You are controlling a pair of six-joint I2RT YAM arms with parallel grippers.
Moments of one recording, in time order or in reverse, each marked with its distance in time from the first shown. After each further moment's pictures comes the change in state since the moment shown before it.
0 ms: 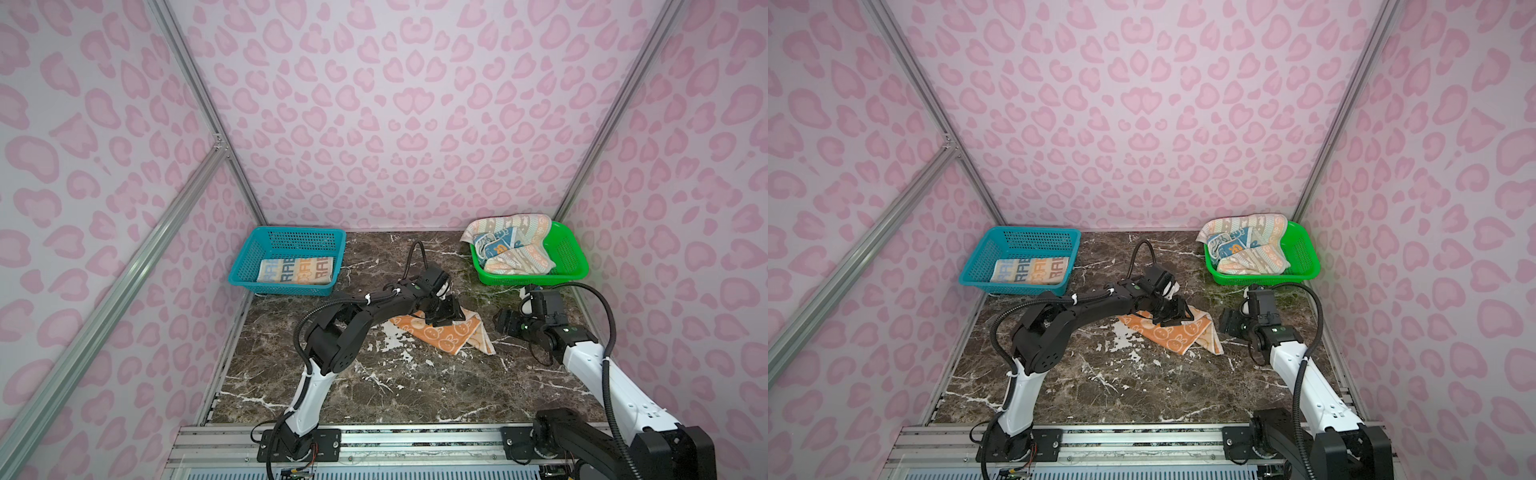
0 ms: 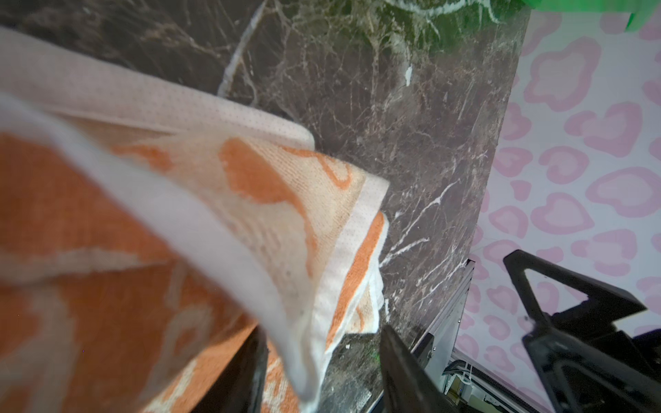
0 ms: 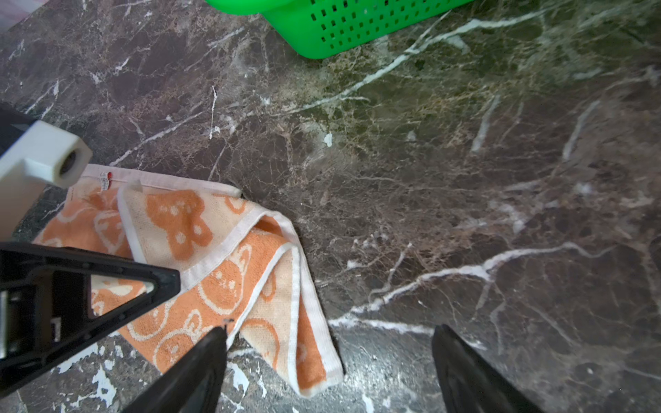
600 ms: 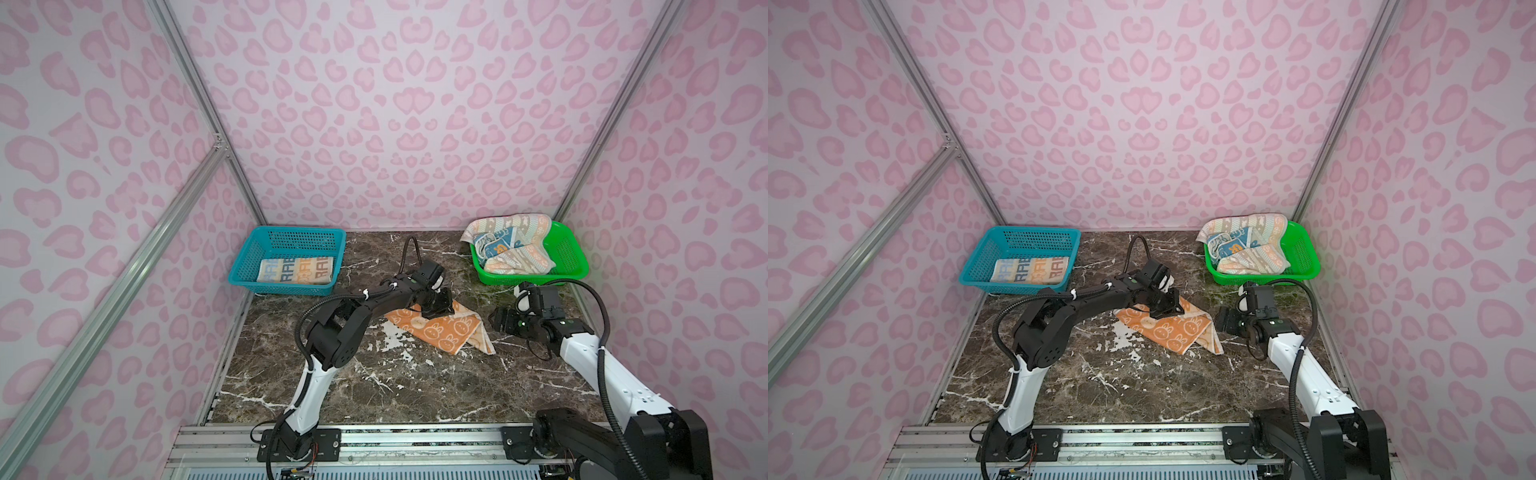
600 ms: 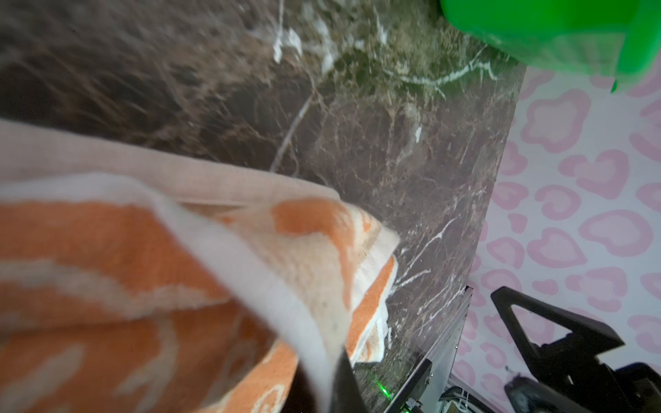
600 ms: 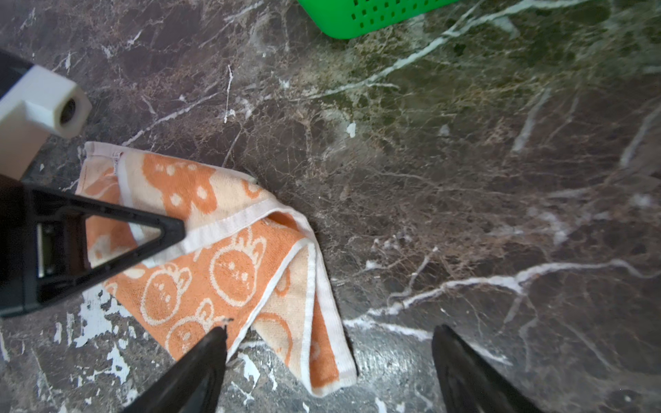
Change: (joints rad) left arm 0.067 0.019 0.040 -0.018 -0.029 0.008; right arm -0.001 0.079 0.039 -0.016 -0.090 -0.042
